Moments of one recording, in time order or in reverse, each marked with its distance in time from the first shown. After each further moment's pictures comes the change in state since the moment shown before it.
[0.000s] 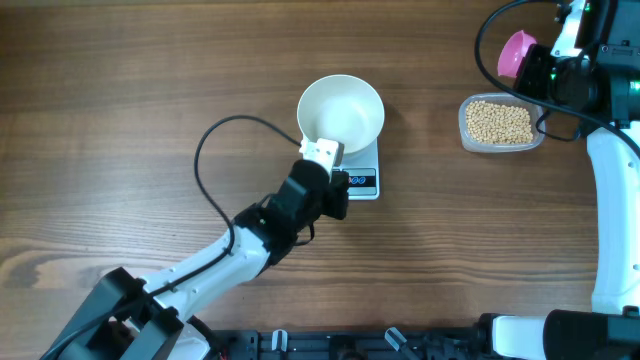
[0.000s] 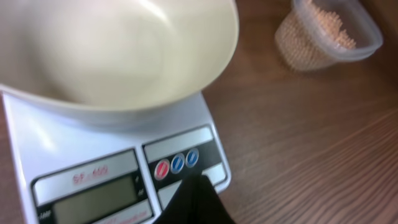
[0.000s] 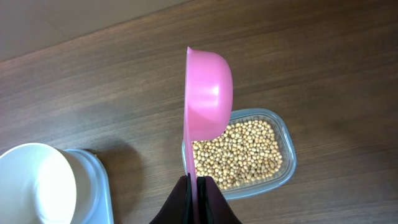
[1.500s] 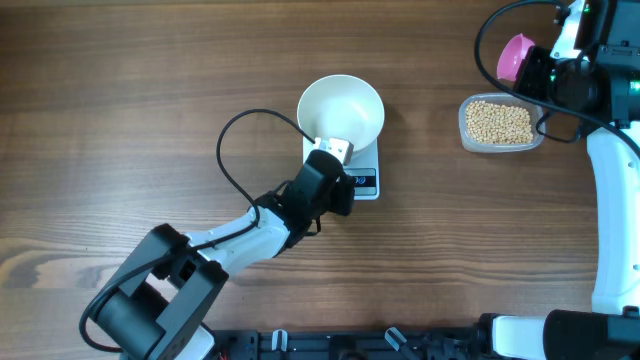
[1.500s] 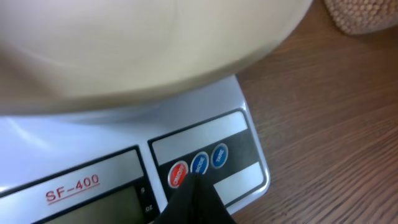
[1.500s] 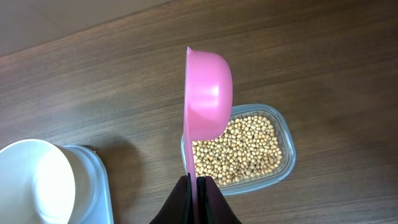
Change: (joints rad) left arm 0.011 0.208 0.064 0.025 0.026 0.030; right arm 0.000 0.000 0.000 -0.016 0.000 0.000
